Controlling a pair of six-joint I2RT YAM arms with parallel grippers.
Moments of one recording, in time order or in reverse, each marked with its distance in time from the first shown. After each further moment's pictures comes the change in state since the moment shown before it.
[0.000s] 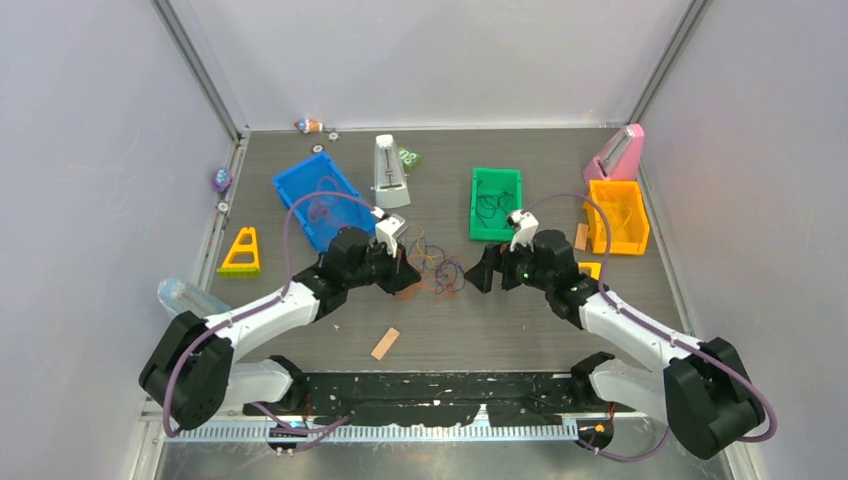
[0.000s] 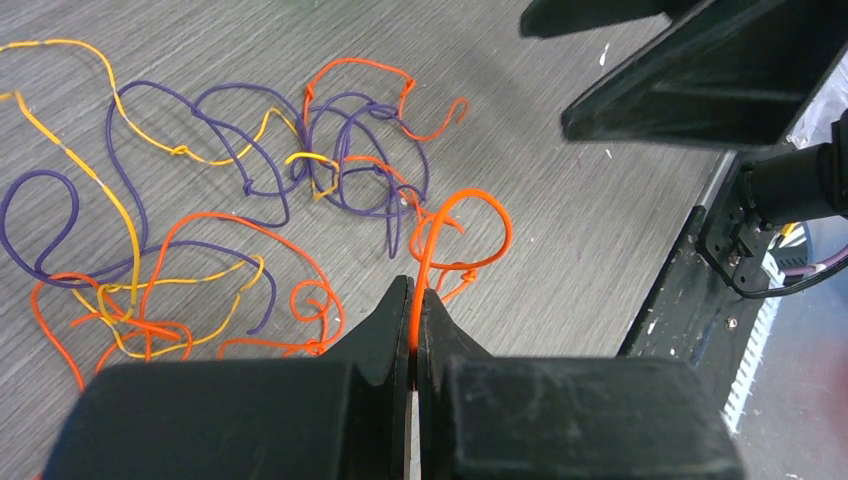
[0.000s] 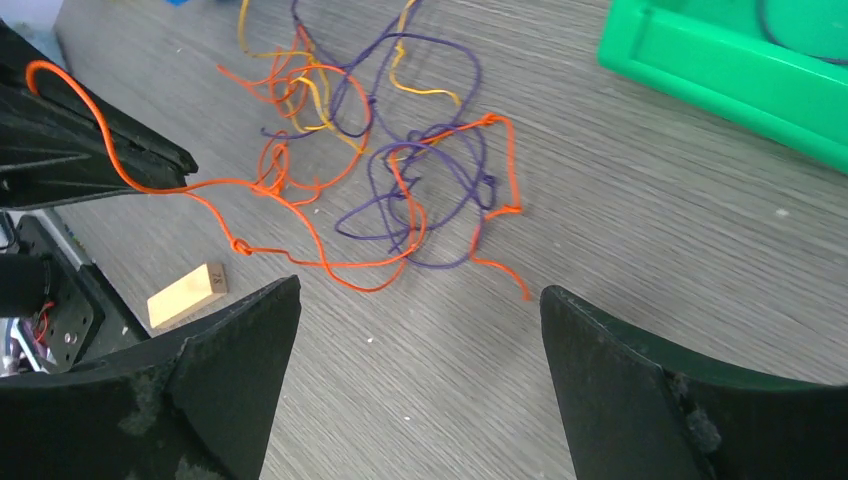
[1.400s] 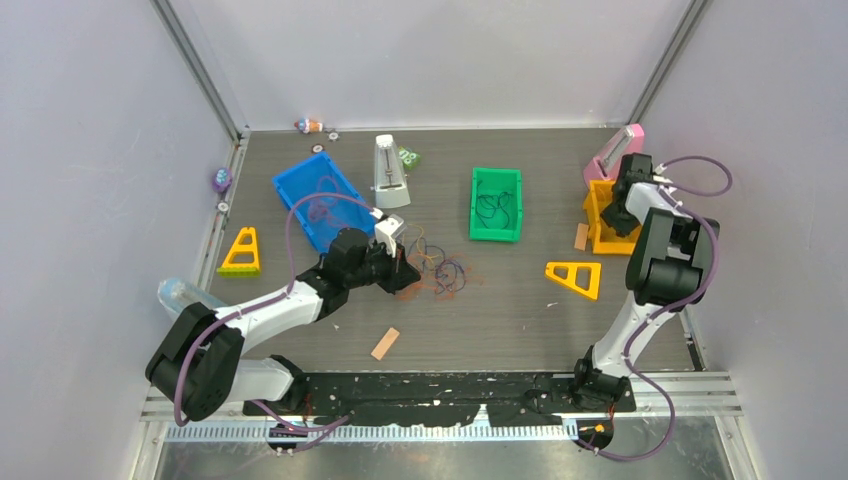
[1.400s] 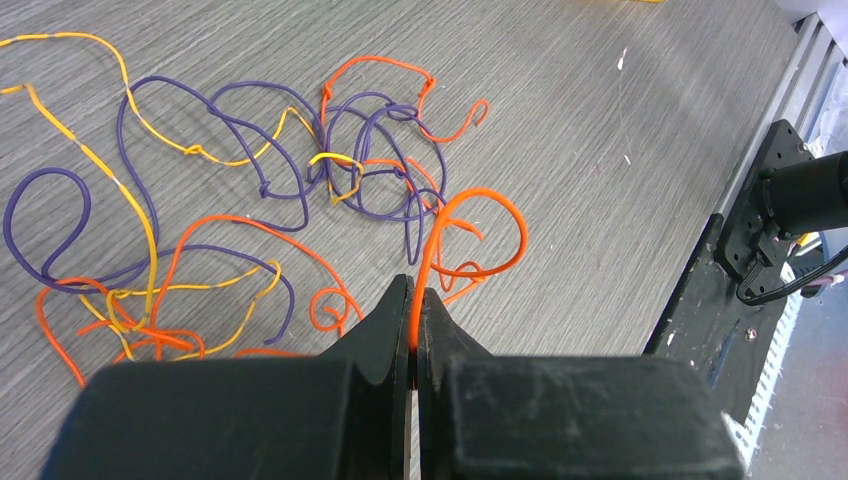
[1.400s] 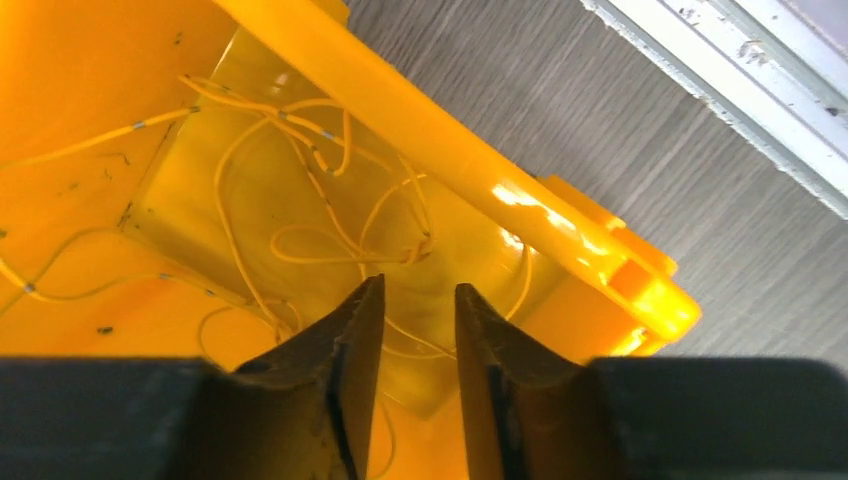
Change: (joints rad) left arm 0.015 0.039 -0.017 0.062 0.002 -0.002; right arm -0.714 0.819 0.808 -0.585 0.678 0.285
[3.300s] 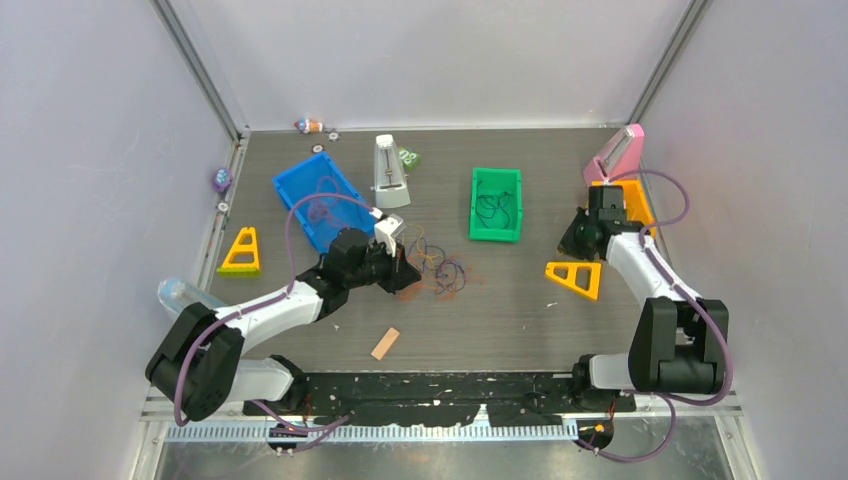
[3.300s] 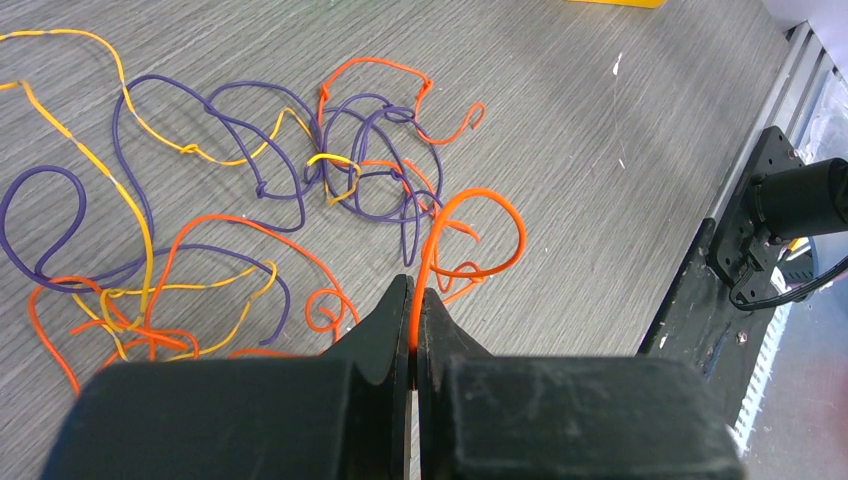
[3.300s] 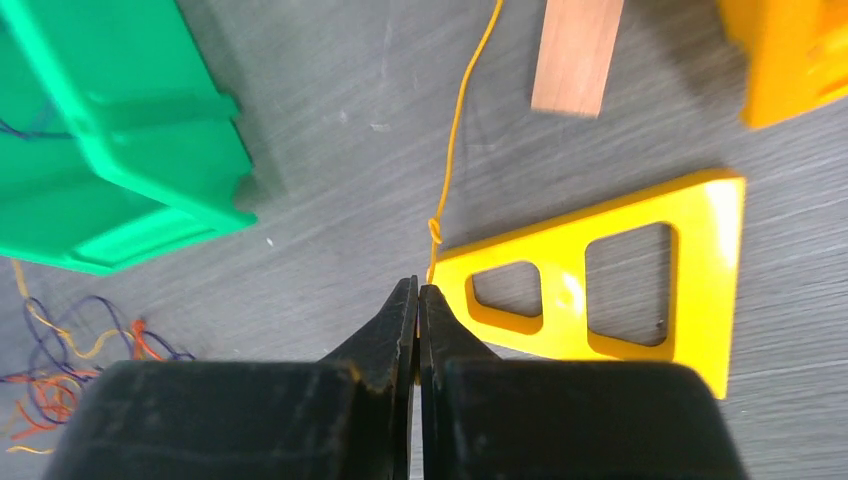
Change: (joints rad) left arm 0.000 0.000 0.000 0.003 0.002 -0.018; right arm 0.221 -0.532 -0.449 0.018 -0.397 -0.129
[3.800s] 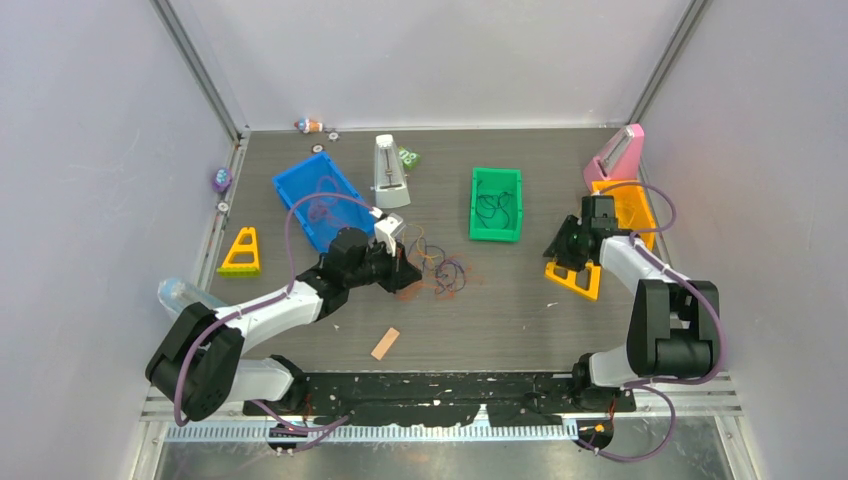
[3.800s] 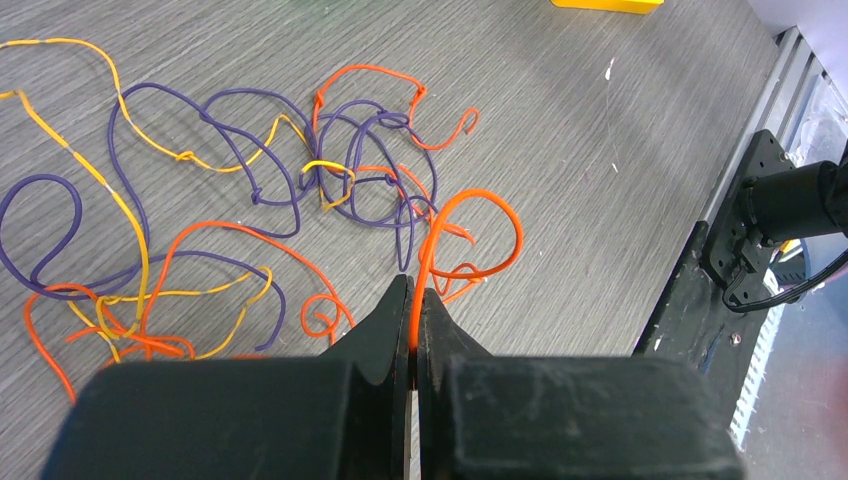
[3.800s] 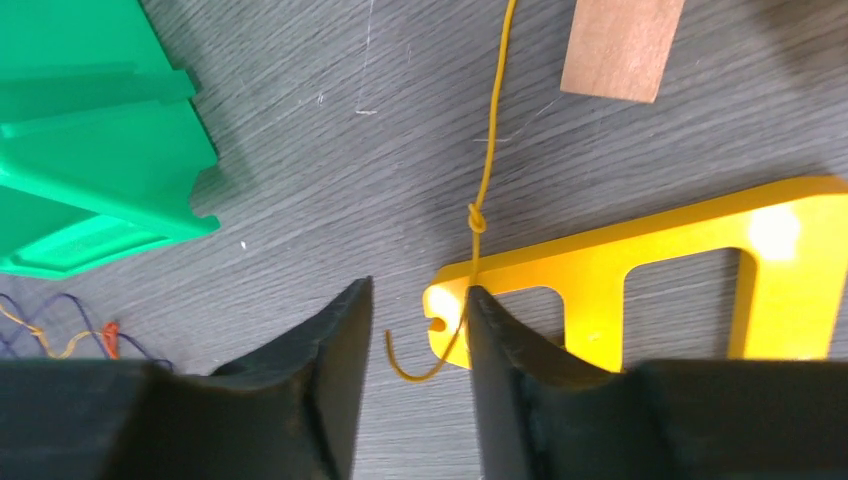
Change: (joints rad) left arm 0.000 0.000 0.000 0.016 0.006 -0.006; right arm 0.000 0.075 -0.058 0.112 -0.046 0.013
